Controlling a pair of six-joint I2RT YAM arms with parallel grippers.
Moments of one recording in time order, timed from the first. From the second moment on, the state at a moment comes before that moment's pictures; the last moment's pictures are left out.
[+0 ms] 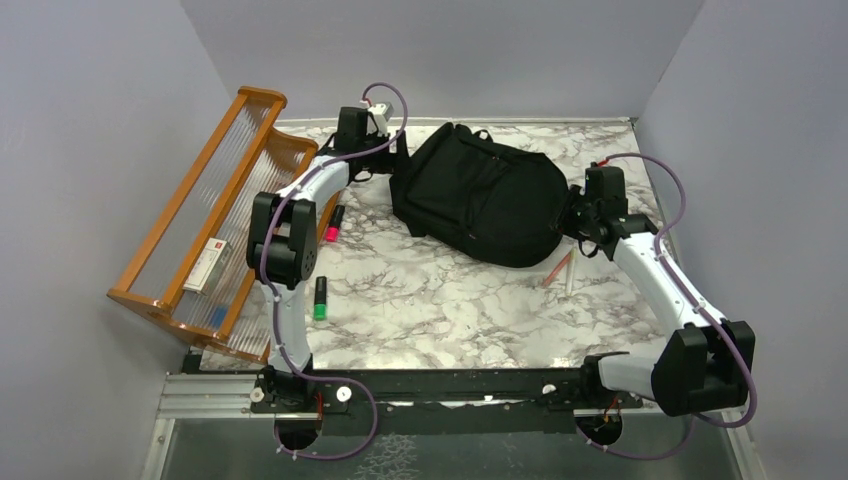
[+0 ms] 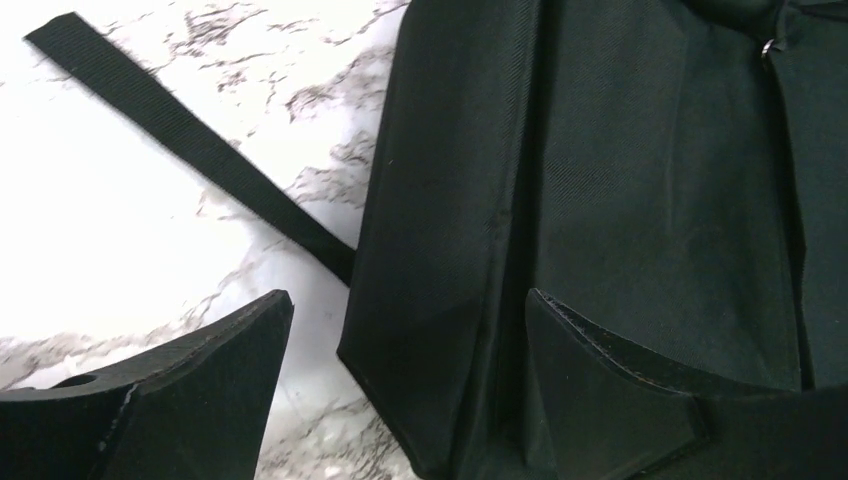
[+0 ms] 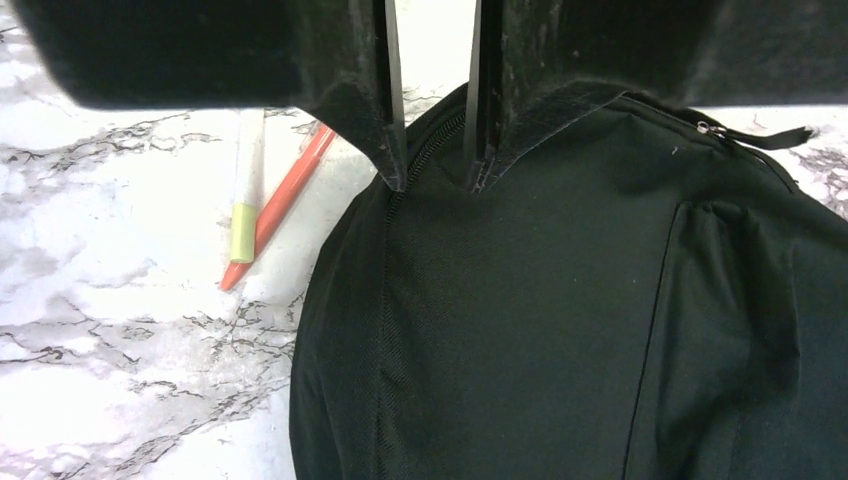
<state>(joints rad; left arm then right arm) -0.22 2.07 1.62 -0.18 0.35 -0.17 0.12 1.25 0.94 -0.47 0.04 0.46</state>
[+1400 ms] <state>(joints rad) -0.28 1.74 1.25 -0.18 0.33 -0.20 0.12 1.30 0.99 -0.33 -0.28 0.44</state>
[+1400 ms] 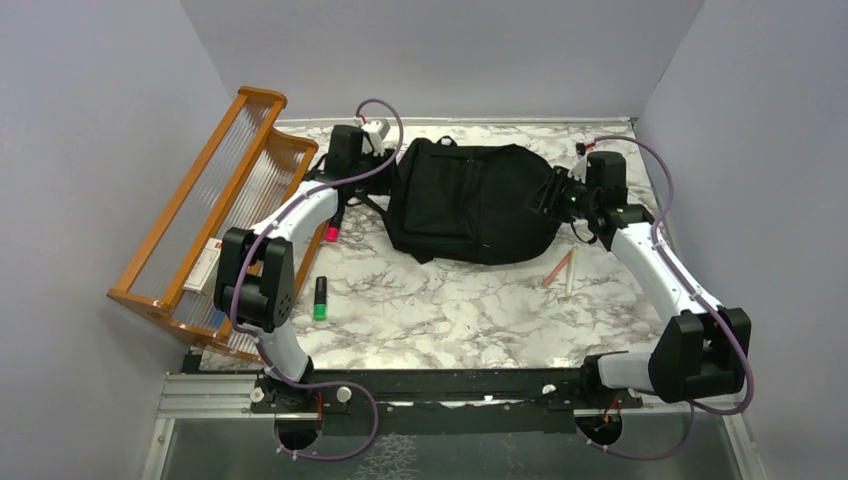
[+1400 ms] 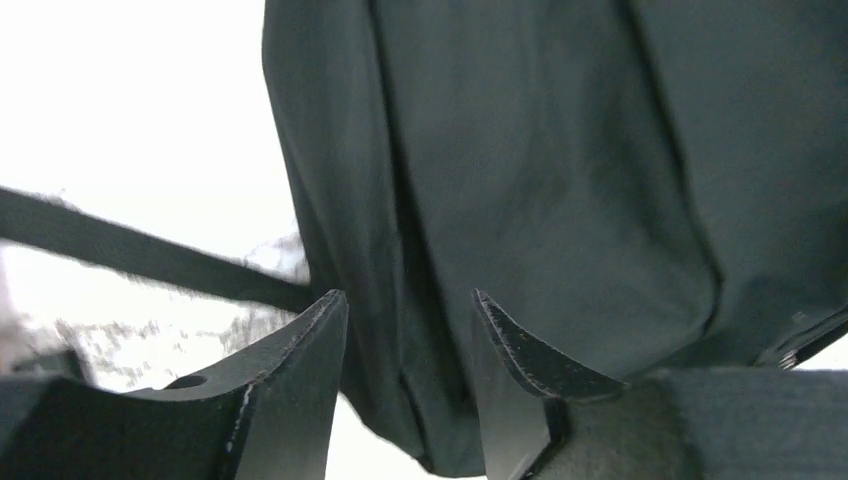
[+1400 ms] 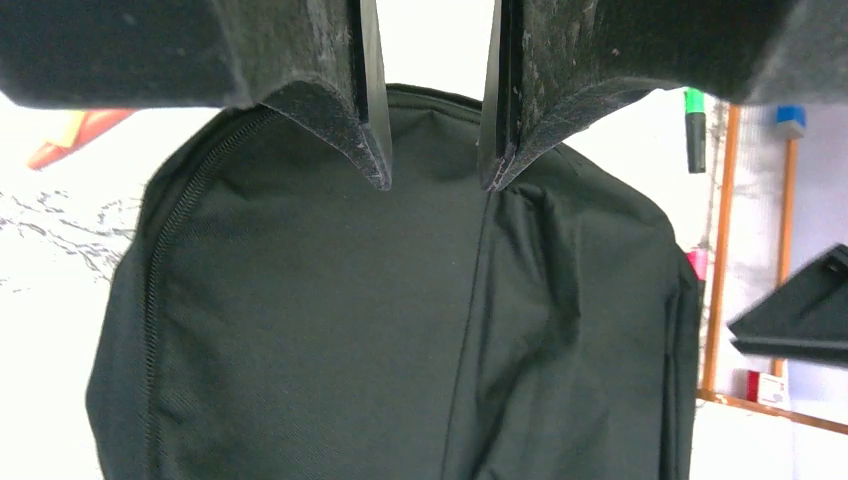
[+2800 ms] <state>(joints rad) -0.49 2.56 2.28 -0.05 0.37 -0.17 0.14 1.77 1.09 -0.07 -0.58 0.65</state>
